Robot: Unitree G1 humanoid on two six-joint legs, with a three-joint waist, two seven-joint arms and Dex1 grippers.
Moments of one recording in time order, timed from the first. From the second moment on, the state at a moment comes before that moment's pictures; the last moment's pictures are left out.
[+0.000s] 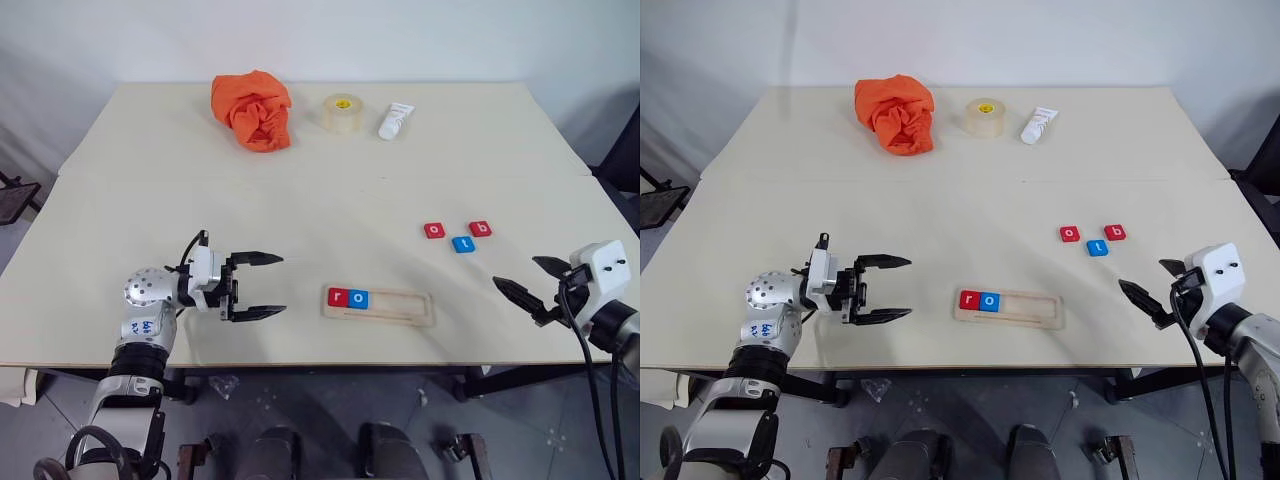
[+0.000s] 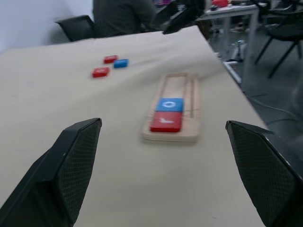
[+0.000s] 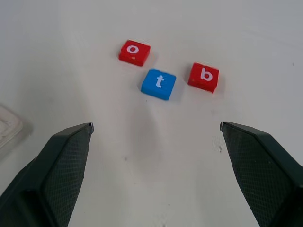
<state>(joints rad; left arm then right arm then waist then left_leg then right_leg) -0.55 0.48 0.06 0.60 -0.41 -0.32 -1.50 -0.01 -0.78 -0.44 -0.15 0.47 0.48 0.71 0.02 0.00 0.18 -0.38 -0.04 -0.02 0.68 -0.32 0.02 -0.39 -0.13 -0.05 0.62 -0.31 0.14</state>
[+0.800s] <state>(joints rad) -0.40 0.49 0.07 0.24 -0.48 -0.12 -1.43 -0.40 -0.79 -0.32 0.15 0.43 0.64 0.65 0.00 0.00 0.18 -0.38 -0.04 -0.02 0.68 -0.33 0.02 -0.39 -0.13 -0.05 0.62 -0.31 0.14</state>
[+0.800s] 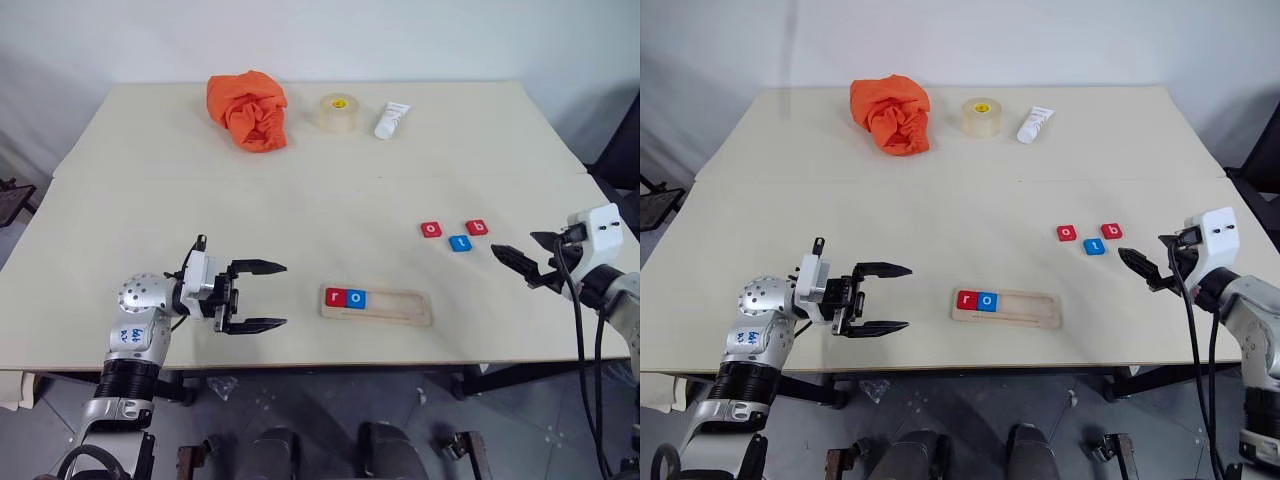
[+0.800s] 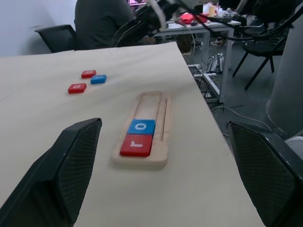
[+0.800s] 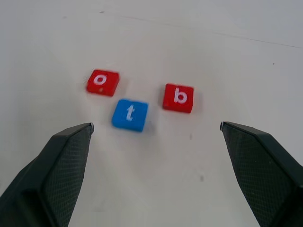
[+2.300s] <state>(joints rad) -0.28 0.49 0.06 0.10 -0.48 -0.10 -1.31 -0.96 -0.62 -0.13 1.08 0.09 0.26 0.54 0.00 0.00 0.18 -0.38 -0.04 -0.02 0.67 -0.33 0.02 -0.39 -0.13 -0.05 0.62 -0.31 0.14</state>
